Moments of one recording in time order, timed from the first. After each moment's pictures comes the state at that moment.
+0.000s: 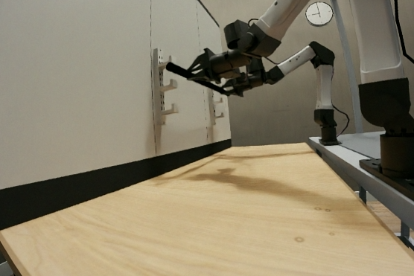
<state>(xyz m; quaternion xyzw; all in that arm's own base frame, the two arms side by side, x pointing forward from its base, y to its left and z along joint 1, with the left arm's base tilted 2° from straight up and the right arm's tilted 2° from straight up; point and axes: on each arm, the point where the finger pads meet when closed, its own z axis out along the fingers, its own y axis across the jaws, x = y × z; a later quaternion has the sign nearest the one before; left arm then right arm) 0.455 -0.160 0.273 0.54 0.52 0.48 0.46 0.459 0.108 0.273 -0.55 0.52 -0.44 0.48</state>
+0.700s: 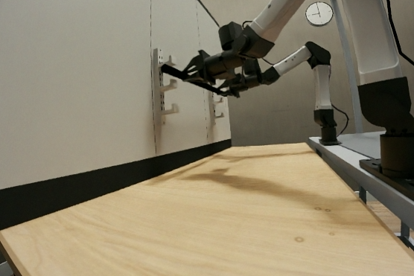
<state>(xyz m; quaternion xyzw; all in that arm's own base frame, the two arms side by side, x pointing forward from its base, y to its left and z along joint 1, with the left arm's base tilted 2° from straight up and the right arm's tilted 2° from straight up) 0.472 -0.160 0.272 0.54 0.52 0.48 0.46 0.477 0.109 0.272 -0.55 0.52 -0.44 0.48</state>
